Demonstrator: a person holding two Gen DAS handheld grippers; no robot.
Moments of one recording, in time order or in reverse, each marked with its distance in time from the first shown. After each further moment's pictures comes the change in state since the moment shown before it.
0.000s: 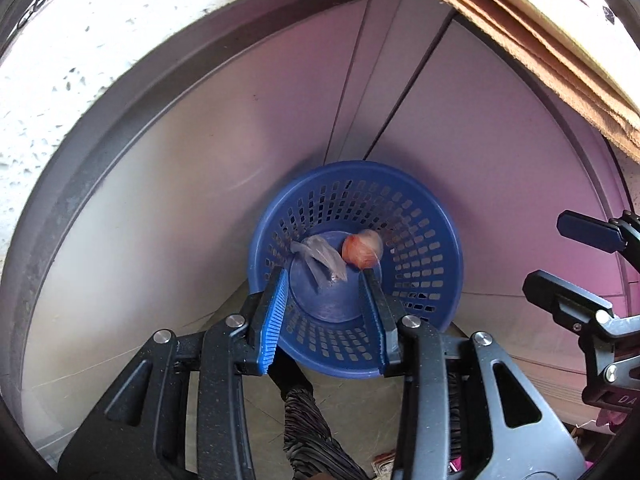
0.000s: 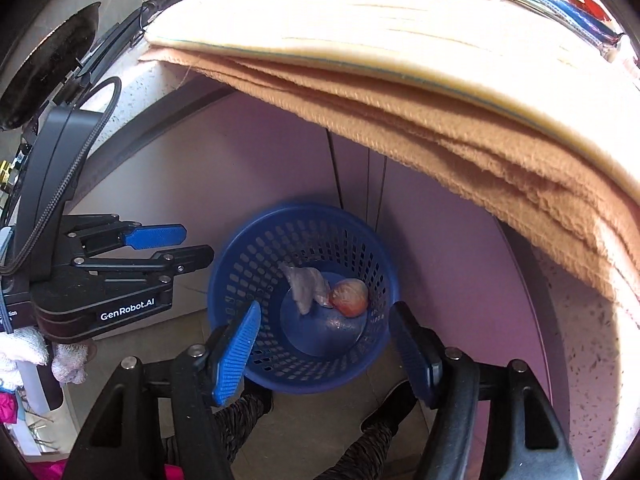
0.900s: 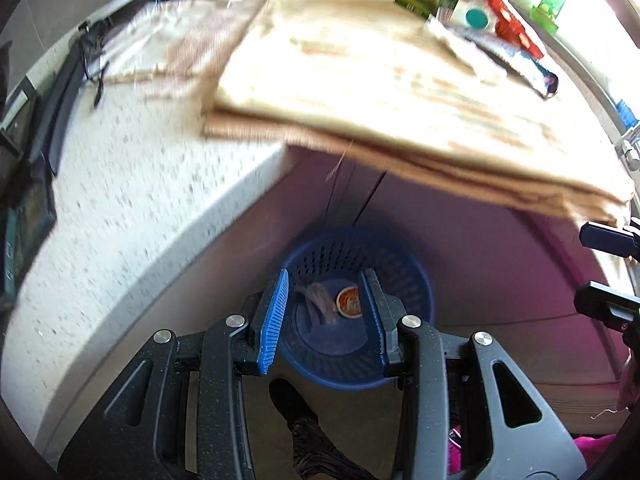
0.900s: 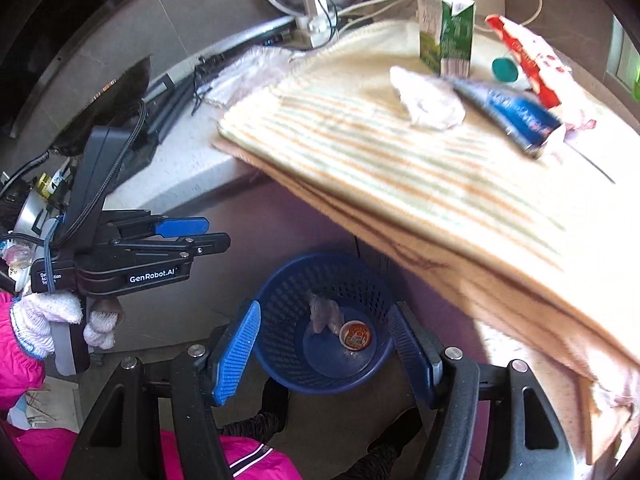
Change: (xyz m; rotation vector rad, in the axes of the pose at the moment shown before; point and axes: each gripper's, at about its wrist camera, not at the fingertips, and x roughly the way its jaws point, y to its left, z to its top) left arm -0.103 0.002 0.018 0.029 -0.191 -0.006; right arm -0.109 -0.009 0.006 -0.037 -0.161 0.085
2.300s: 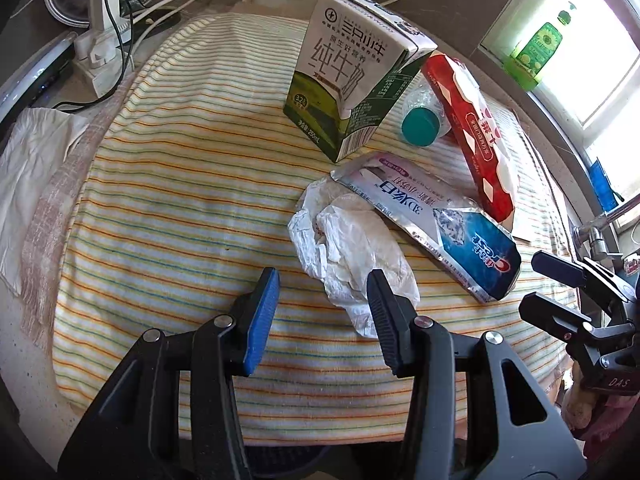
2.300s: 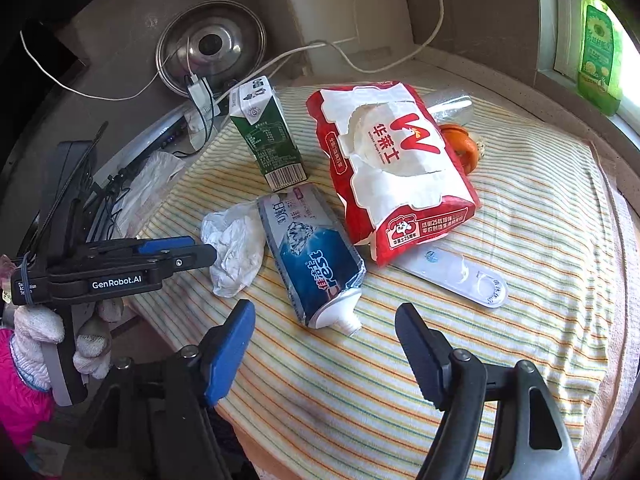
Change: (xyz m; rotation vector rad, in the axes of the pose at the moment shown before) left arm 0.046 -0.097 0.175 -0.017 -0.030 -0.191; right arm -0.026 -0.158 0.102 0.163 -0.124 -0.075
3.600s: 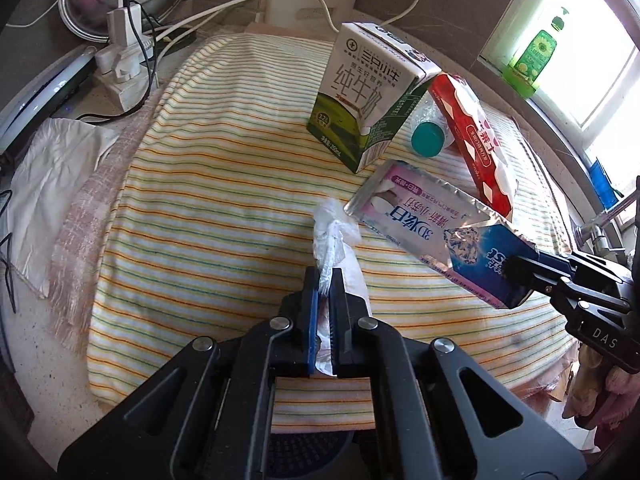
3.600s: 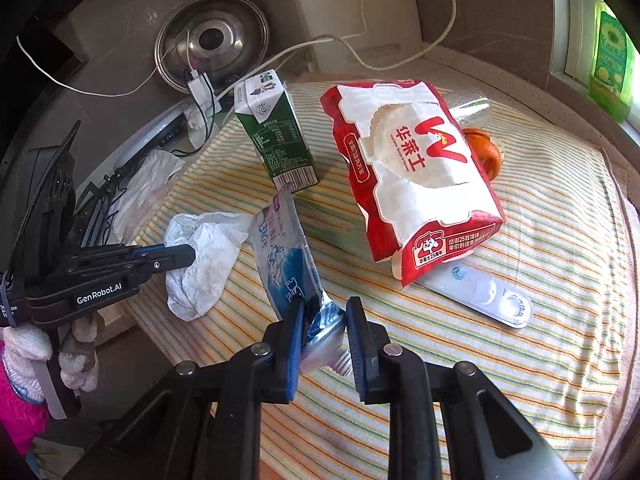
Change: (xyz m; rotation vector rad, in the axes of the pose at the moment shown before) left arm -0.029 0.015 -0.012 0.018 -0.072 0.034; right arm 0.014 0.016 0.011 -0.011 -0.002 -0.013
